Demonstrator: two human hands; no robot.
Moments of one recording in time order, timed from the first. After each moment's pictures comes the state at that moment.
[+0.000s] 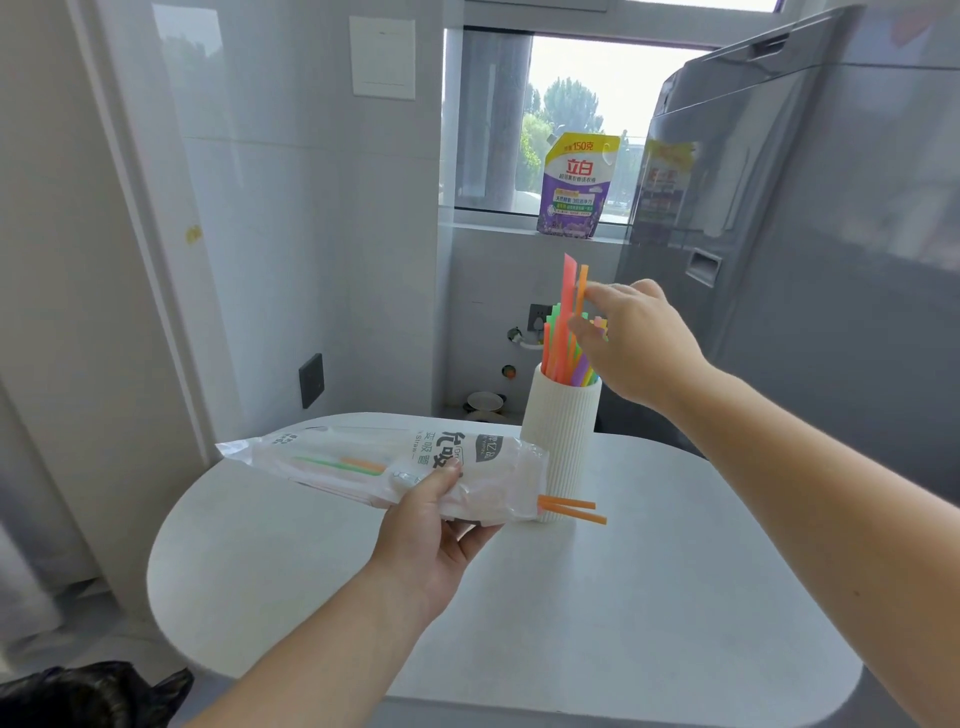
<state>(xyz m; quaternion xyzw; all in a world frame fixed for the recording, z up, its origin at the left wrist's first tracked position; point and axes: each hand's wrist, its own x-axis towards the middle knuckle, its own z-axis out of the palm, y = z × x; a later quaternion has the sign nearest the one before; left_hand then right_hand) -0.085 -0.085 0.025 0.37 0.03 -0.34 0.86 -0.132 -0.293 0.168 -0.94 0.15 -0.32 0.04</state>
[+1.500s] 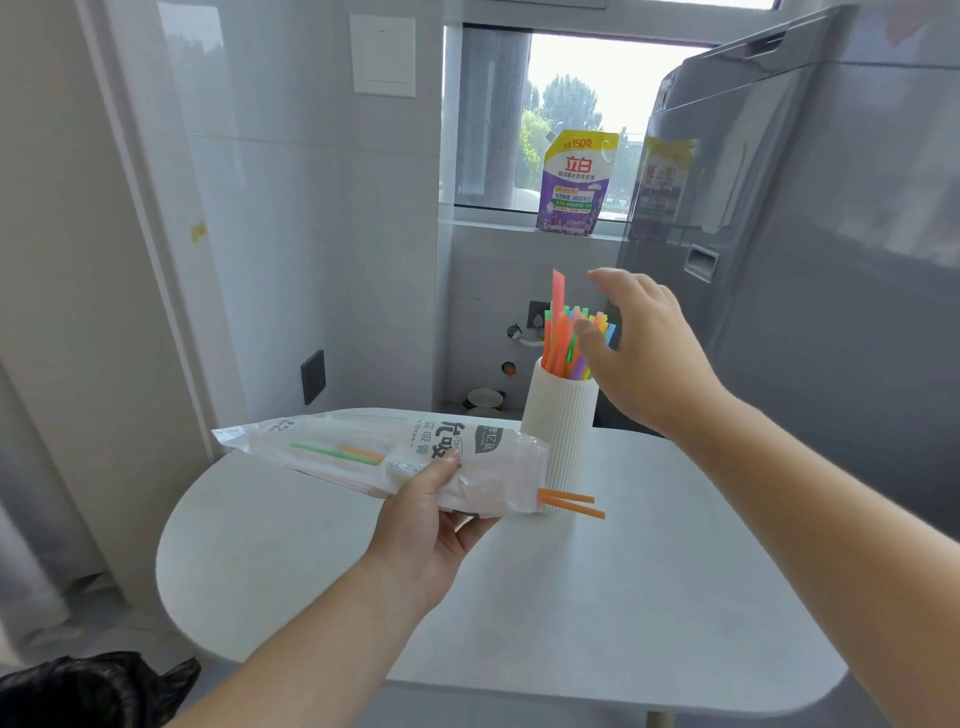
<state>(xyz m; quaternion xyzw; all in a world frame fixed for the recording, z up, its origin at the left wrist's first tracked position) -0.090 -0.076 0.032 0.37 0.00 -0.34 0.86 -0.162 -0.263 0.166 -0.91 0.16 -0.36 0.13</state>
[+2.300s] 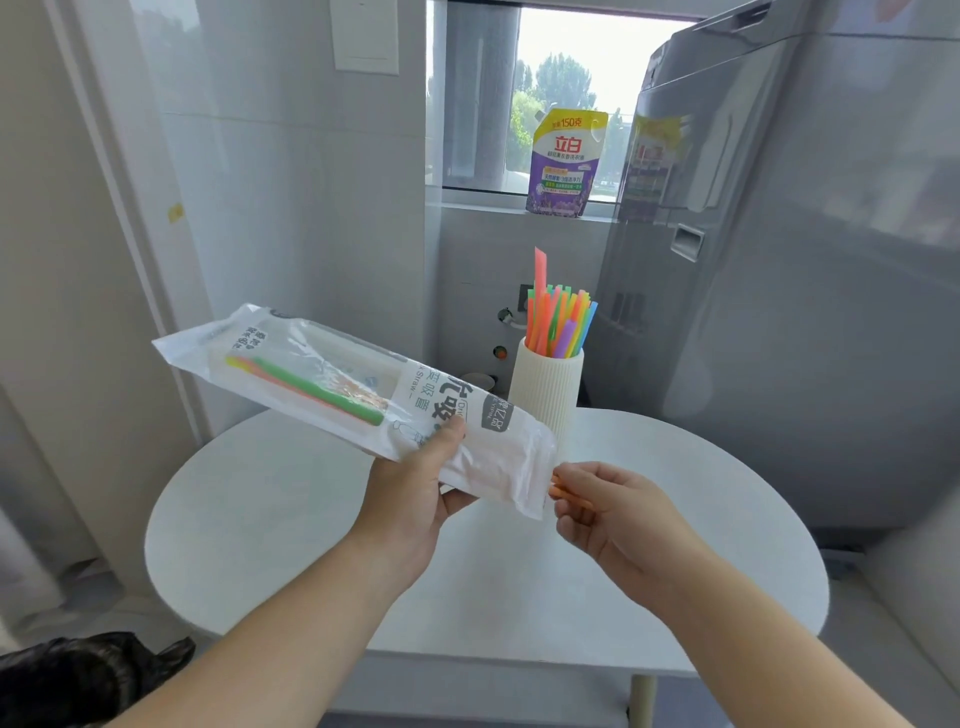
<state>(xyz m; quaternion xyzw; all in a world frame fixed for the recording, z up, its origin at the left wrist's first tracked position) -0.100 -0.075 0.044 0.46 -0.13 -0.24 0.85 -0.230 -0.221 0.056 -0.53 0.27 -0.16 0.79</state>
